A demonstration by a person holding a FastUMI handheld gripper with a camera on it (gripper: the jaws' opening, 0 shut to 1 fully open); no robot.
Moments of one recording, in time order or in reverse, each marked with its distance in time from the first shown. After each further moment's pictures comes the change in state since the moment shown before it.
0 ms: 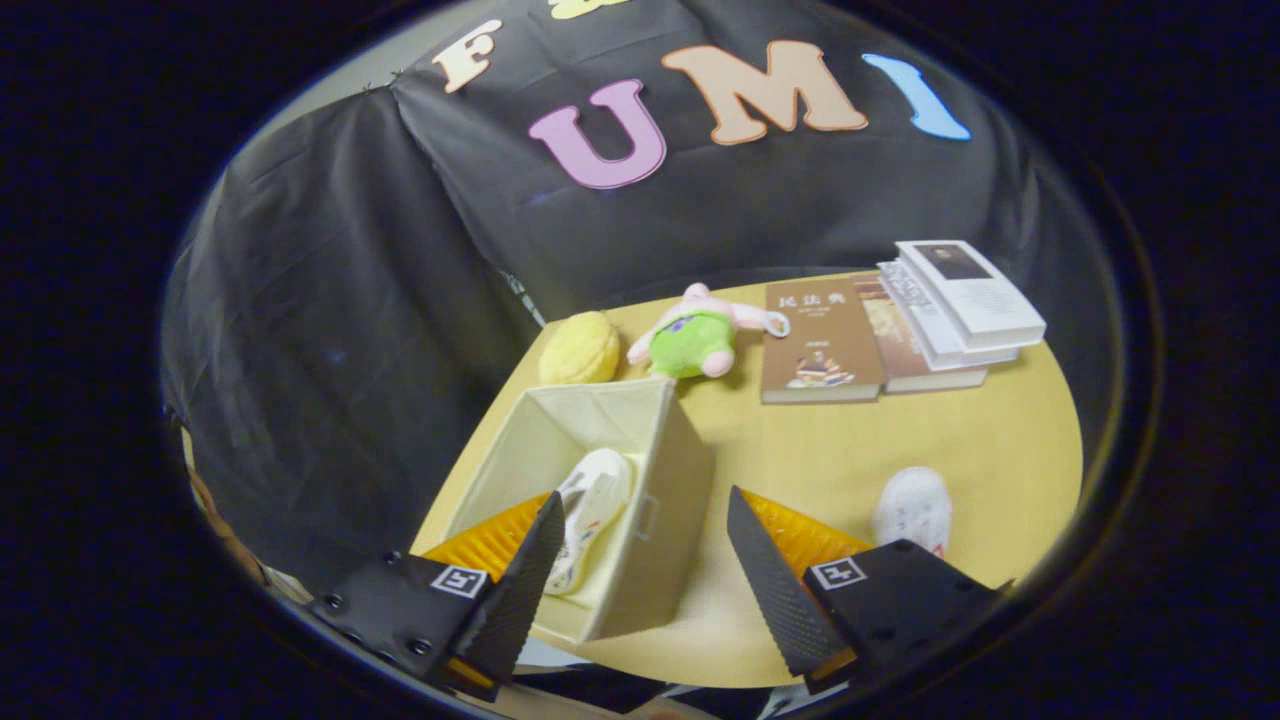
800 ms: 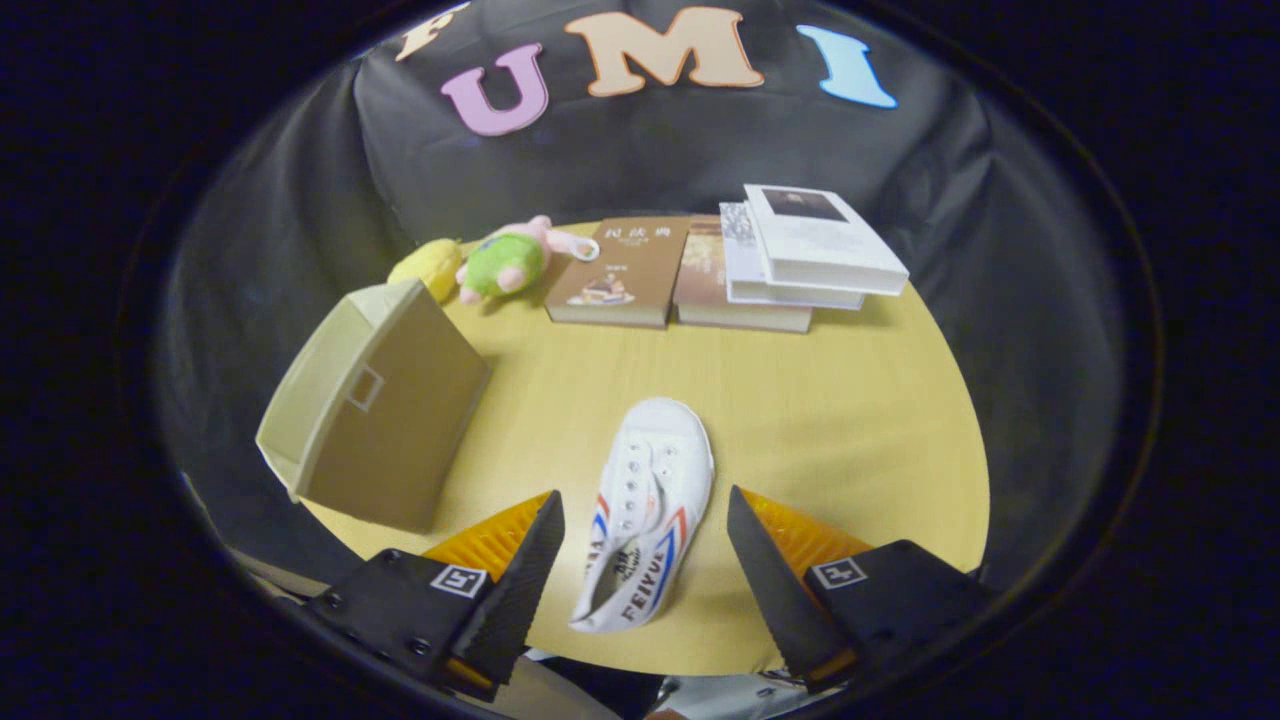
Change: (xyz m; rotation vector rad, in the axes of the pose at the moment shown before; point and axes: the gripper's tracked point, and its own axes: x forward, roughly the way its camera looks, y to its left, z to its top) arm -0.027 -0.223 -0.074 -0.113 0.199 -0.243
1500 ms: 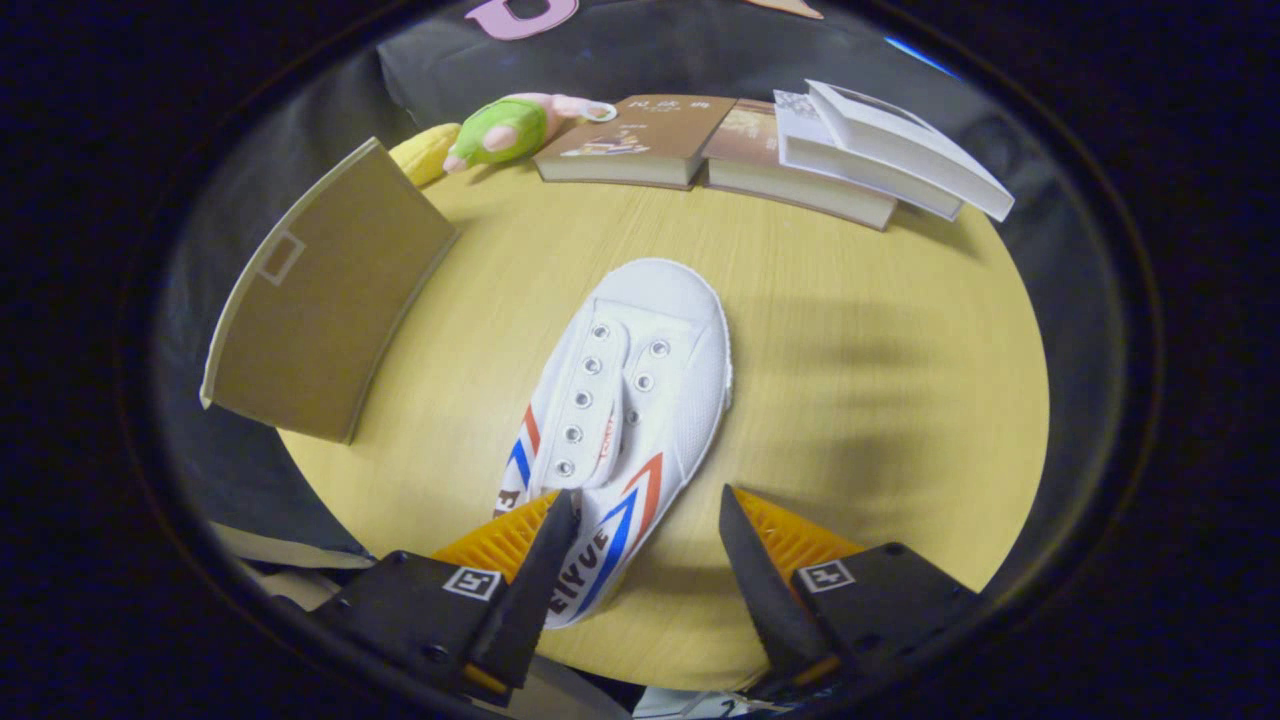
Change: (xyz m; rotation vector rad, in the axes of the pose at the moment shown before) arm 0.073 -0.007 -0.071 -0.099 0.283 0.111
